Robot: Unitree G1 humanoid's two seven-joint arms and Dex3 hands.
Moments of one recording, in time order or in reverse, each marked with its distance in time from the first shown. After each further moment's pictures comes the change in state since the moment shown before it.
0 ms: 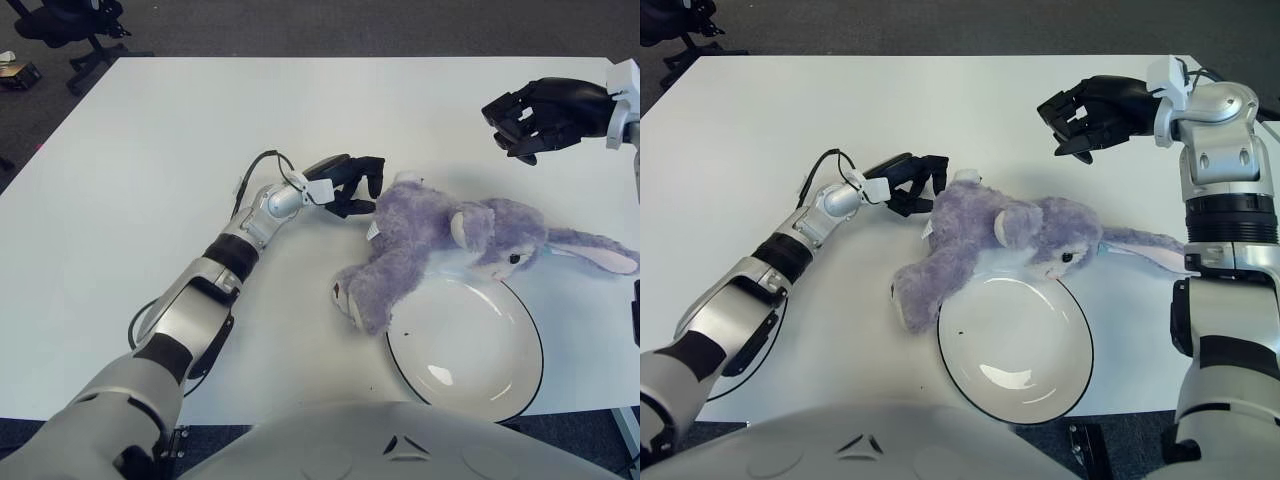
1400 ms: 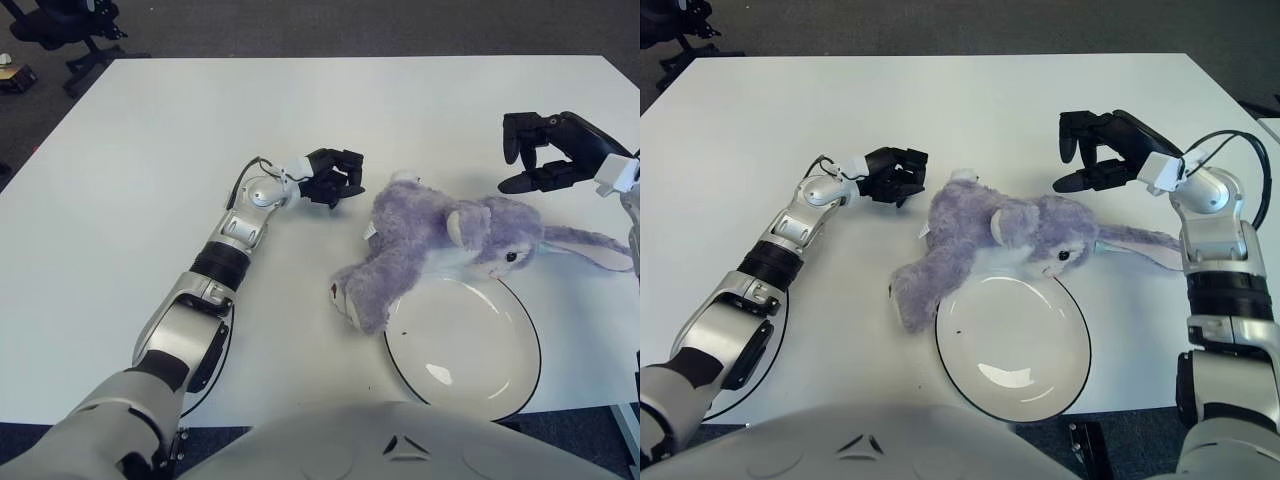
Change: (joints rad) left arm 0.065 0.023 0.169 0.050 -0.010 -0.167 0.038; right arm 0.465 0.052 -0.197 -0.340 0.026 -0.342 -0.535
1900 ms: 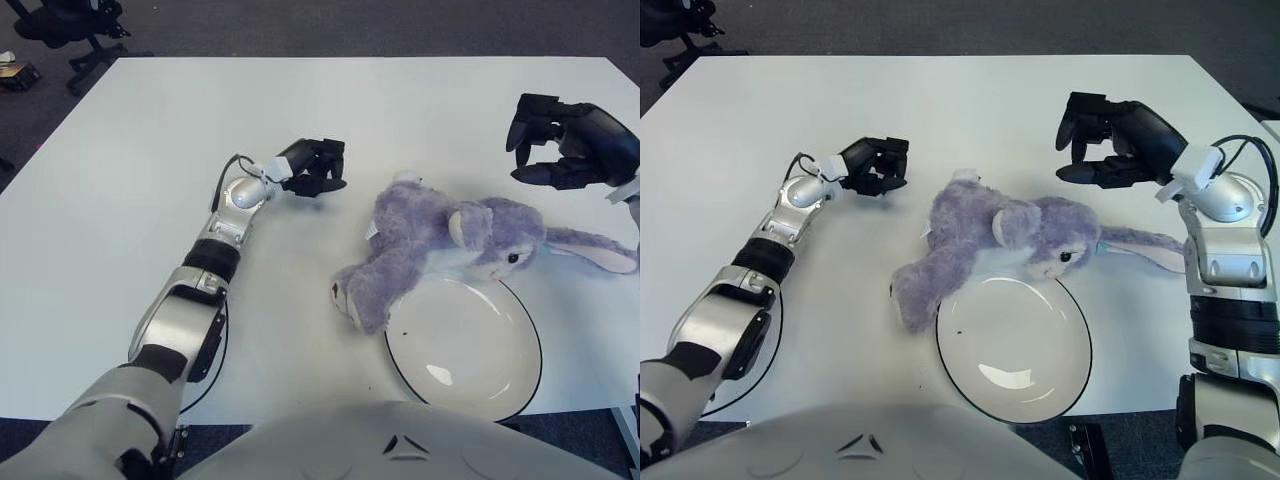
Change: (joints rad) left arm -0.080 0.004 0.052 0.186 0.042 -0.194 0.064; right arm 0.103 -0.001 -0.091 -0.207 0.075 0.154 0.007
